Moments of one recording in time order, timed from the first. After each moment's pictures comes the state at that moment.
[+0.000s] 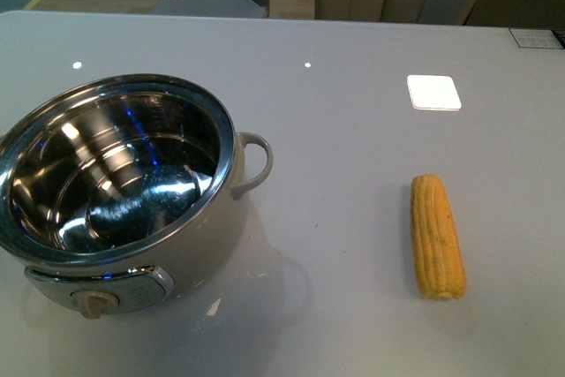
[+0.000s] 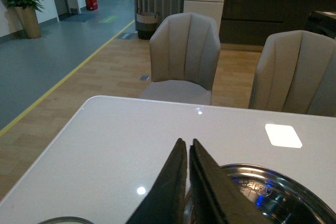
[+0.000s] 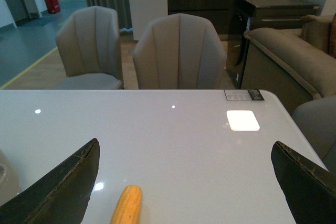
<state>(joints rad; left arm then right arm) 0.23 0.87 0.15 0.71 0.21 0.00 0.00 0.01 0.02 0.00 0.00 0.00</state>
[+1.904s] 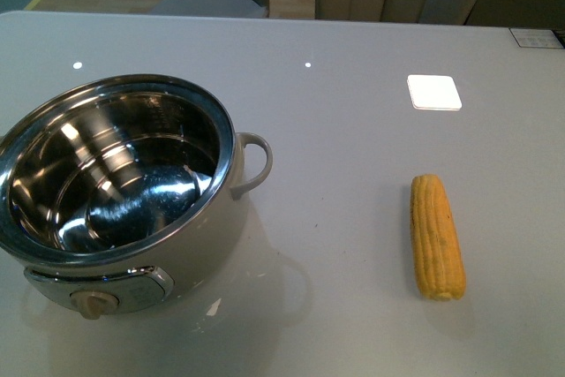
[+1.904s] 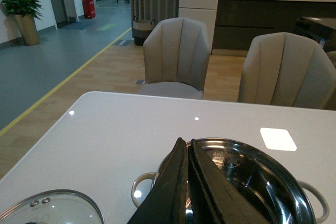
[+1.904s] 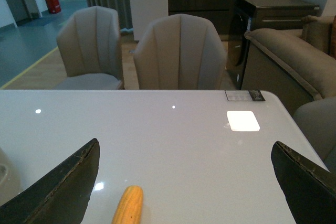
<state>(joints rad) 0.00 0.01 0.01 0.00 0.00 0.00 0.00 0.01 0.02 0.00 0.00 0.00</state>
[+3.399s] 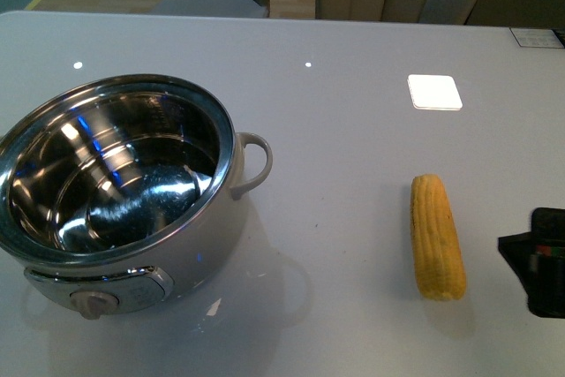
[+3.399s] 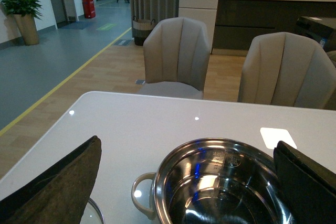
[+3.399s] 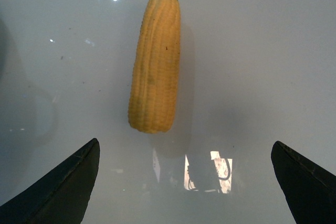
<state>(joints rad) 0.00 0.01 0.01 0.00 0.00 0.00 0.25 1.48 0.32 0.31 0.09 0.22</state>
